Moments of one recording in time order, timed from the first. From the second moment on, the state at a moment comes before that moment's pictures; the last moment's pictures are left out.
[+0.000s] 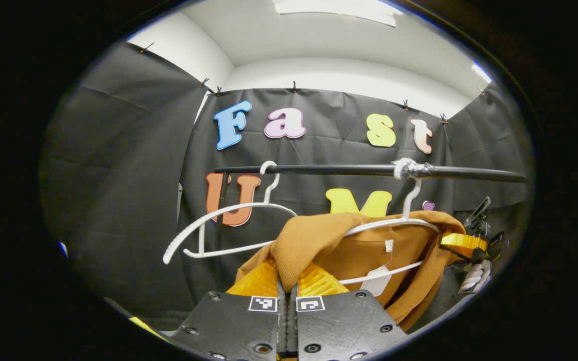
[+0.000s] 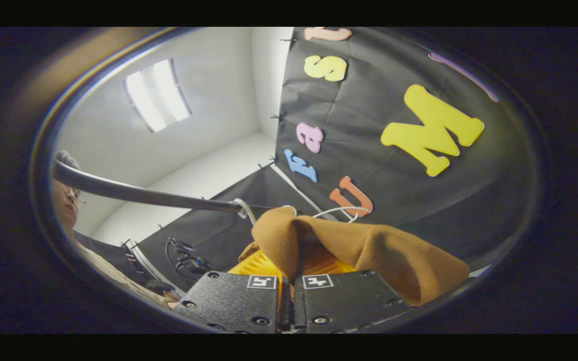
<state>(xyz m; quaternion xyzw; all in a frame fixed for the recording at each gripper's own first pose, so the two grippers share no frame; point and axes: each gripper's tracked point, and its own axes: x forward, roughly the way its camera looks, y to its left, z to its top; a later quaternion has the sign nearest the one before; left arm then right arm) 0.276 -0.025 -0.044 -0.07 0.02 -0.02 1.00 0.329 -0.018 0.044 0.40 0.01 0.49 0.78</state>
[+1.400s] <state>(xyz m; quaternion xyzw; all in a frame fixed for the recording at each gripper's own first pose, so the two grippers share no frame) 0.338 -0.022 -0.022 -0.07 0.02 -0.11 0.99 0.377 -0.086 0.065 0.32 -0.08 0.35 0.88</state>
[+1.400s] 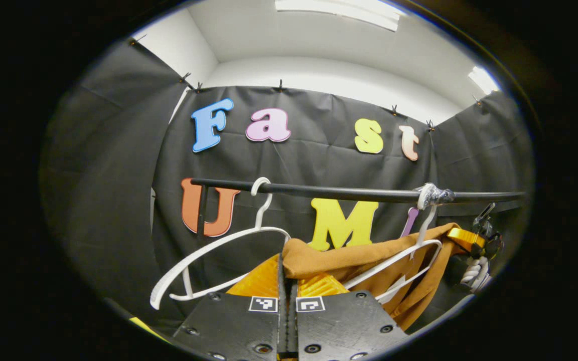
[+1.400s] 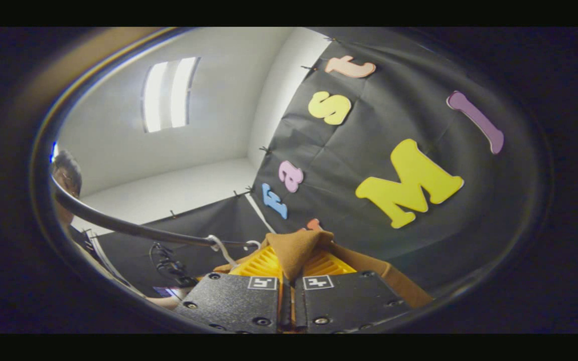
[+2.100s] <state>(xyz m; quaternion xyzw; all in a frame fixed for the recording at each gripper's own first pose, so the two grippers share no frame) 0.343 -0.045 -0.019 -0.06 0.03 -0.14 0.99 0.402 -0.109 0.066 0.24 -0.07 0.27 0.93</state>
